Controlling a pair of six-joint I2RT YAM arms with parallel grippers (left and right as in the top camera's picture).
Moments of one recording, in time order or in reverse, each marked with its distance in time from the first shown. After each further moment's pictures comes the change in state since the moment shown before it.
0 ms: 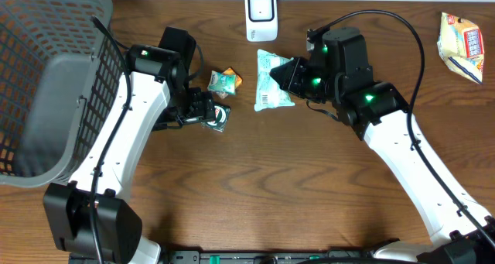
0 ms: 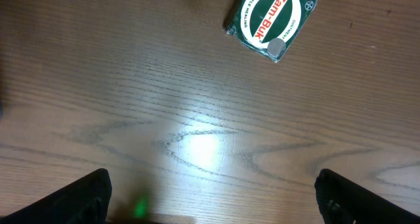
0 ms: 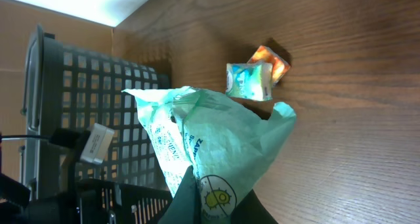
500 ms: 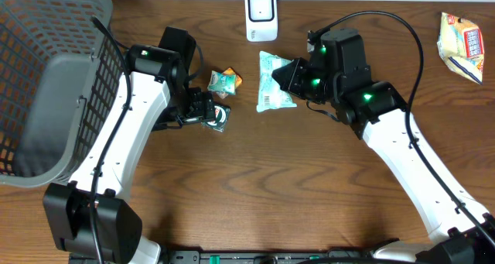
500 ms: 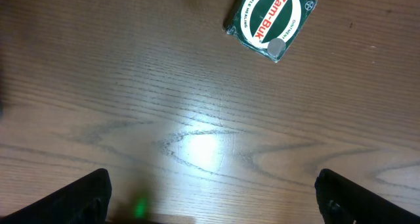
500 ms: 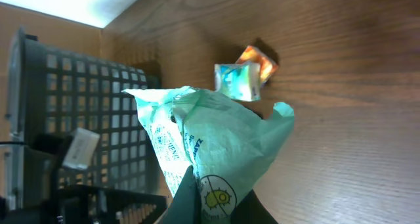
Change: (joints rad) left arm 0.000 0.000 0.000 0.000 0.000 0.000; right arm 0.000 0.010 0.000 -0.019 0.035 -0.017
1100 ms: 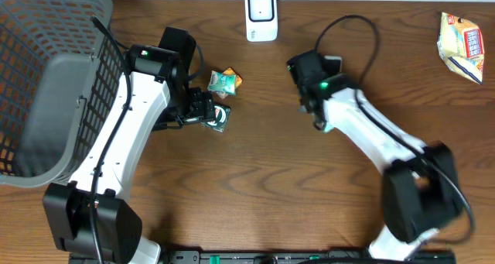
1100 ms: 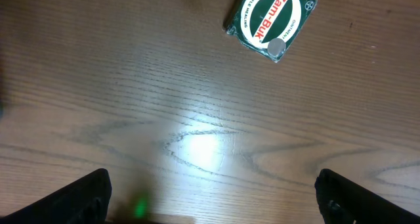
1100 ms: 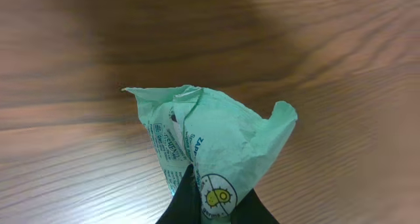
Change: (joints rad) left arm 0.000 0.000 0.000 0.000 0.000 0.000; right arm 0.038 0.346 0.000 -0.253 0.938 -0.303
